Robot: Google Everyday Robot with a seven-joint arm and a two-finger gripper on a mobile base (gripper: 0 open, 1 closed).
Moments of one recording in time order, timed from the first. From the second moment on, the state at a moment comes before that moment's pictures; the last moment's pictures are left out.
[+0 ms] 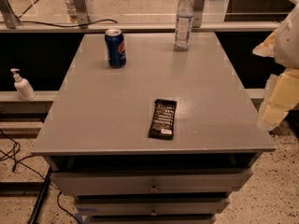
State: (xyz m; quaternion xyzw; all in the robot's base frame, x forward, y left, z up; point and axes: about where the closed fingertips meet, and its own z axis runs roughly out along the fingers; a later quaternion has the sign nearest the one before) arm 0.438 -0.217 0.977 -0.60 0.78 -0.03 0.16
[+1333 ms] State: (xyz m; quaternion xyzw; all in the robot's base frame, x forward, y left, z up) arm 0.530 -0.261 0.982 -0.55 0.78 -0.01 0.29
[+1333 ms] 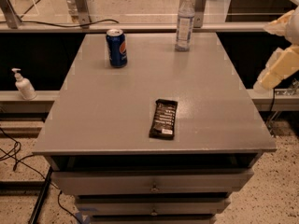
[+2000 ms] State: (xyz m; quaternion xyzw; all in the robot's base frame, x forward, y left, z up) arm 0.632 -0.289 0.956 -0.48 0.78 0.06 0.41
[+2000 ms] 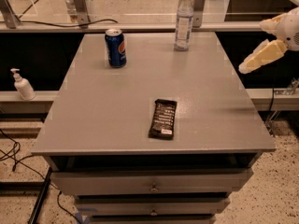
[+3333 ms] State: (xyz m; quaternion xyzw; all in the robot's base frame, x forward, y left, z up) arm 0.717 -0.259 0.933 -0.39 0.77 0.10 0.48
